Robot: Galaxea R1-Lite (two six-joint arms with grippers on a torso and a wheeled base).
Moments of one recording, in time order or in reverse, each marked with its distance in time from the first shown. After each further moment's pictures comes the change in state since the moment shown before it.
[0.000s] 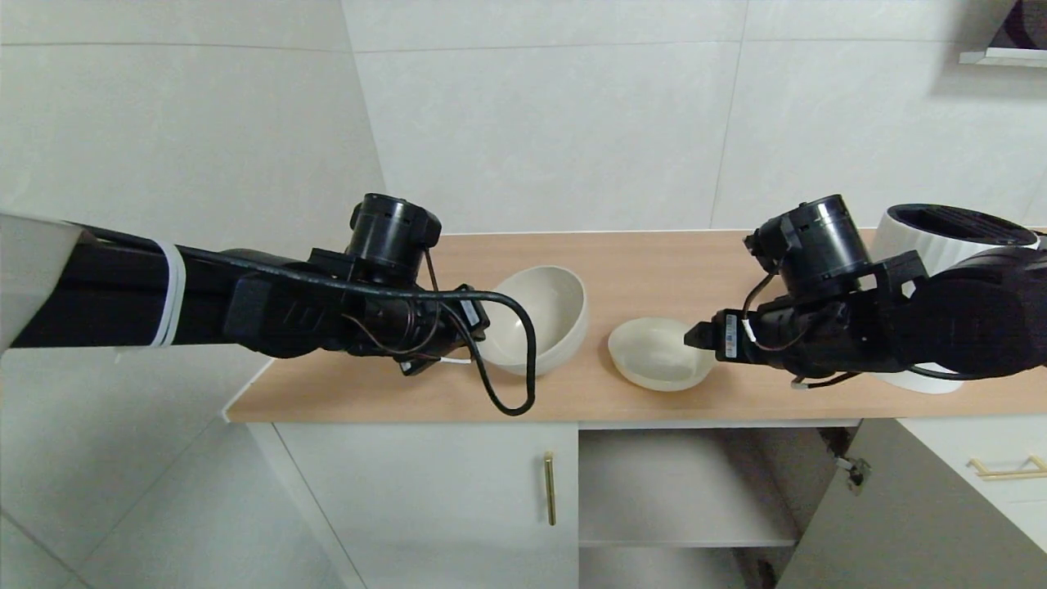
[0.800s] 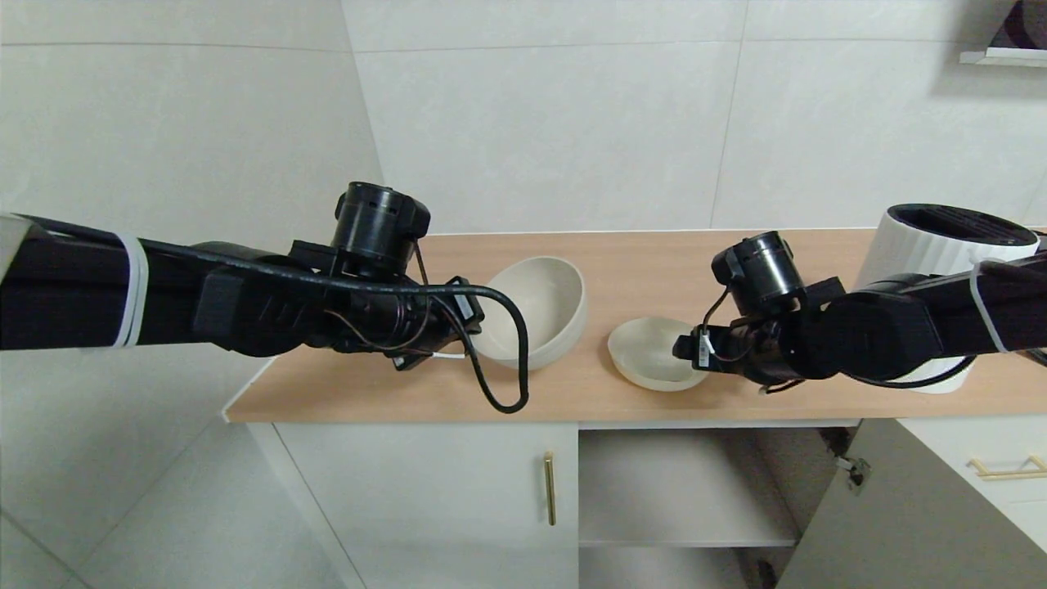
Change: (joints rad) left arm -0.003 -0.038 0.014 -0.002 0.000 0.003; right arm -0.019 0.162 -0.060 -0.048 -0.049 0.029
